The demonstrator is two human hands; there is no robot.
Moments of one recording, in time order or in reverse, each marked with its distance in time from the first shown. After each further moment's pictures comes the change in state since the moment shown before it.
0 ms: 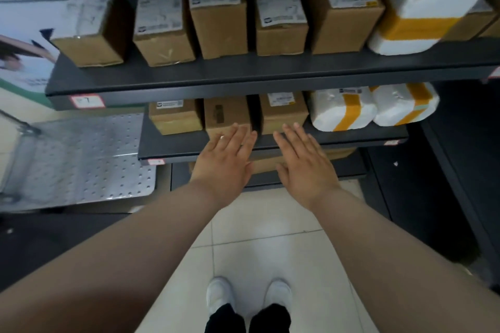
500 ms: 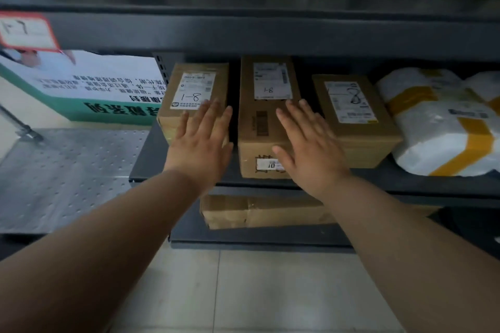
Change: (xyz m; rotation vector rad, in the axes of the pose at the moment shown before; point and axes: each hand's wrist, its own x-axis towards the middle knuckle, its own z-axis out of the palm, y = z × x) left_hand 0.107 -0.136 0.157 0.016 0.329 -0.335; right_hand 0.178 0.000 0.144 -0.061 0.237 -0.172
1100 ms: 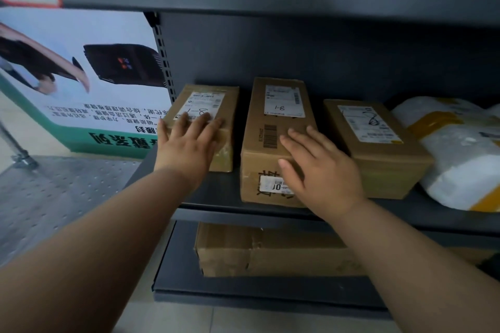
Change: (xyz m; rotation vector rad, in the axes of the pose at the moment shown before) left_hand 0.036 -0.038 0.059 -0.010 0.168 -0.147; right_hand 0.007 0.004 0.047 -0.066 0.431 -0.136
